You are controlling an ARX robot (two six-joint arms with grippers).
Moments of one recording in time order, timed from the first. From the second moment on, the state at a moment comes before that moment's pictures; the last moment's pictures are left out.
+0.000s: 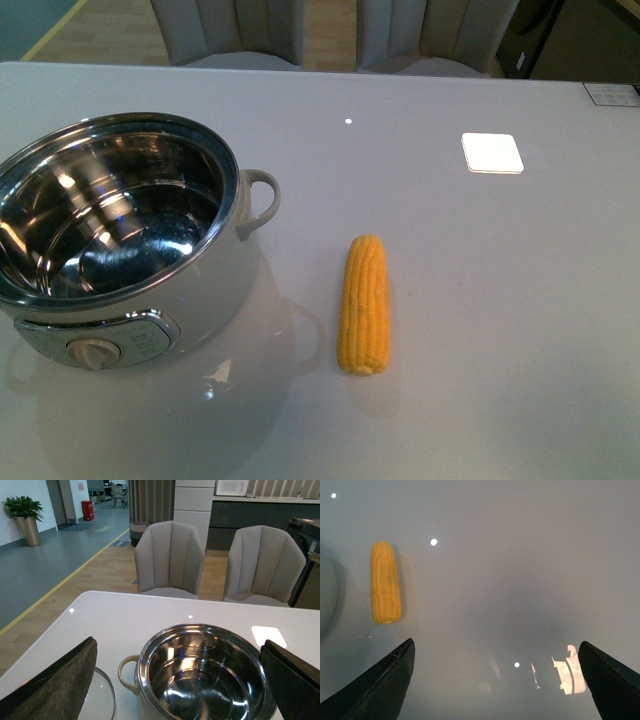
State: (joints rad) left arm 0.00 0.01 0.01 0.00 0.00 -0.01; right arm 0.01 0.43 0.23 -0.55 0.00 0.36
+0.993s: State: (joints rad) left arm 0.00 0.01 0.01 0.00 0.00 -0.01; right arm 0.24 1.61 0.61 0.12 0.01 0.32
